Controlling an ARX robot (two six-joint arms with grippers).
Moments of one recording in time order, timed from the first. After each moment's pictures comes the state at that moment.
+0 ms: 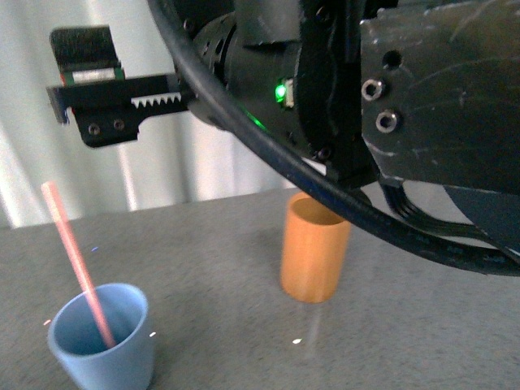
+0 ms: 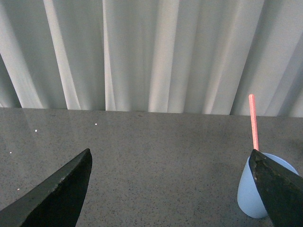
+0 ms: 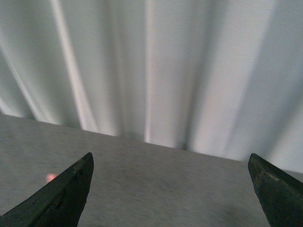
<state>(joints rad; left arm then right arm) 0.00 0.00 0.02 0.00 0.00 0.00 0.54 1.58 0.78 0.70 0.33 0.02</state>
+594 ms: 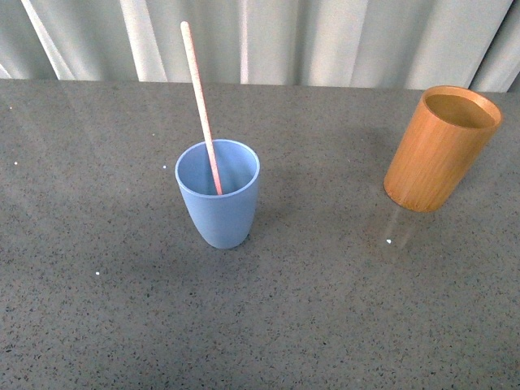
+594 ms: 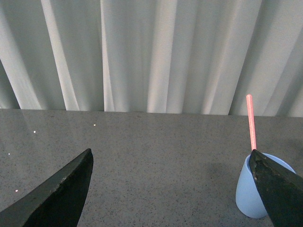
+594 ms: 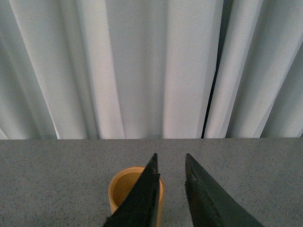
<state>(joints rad) 0.00 0.00 0.02 0.00 0.00 0.00 0.22 1.10 0.29 0.81 0.22 -0.01</state>
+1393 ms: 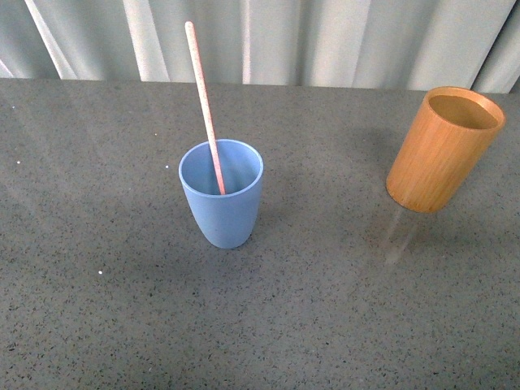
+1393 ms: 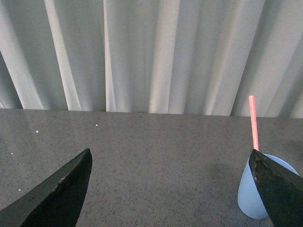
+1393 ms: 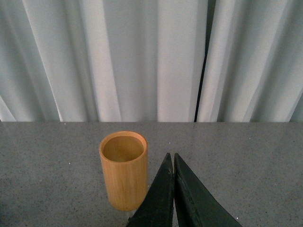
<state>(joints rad) 0.00 0.00 0.02 0.00 0.00 0.00 0.00 0.64 0.02 0.62 0.00 -0.01</state>
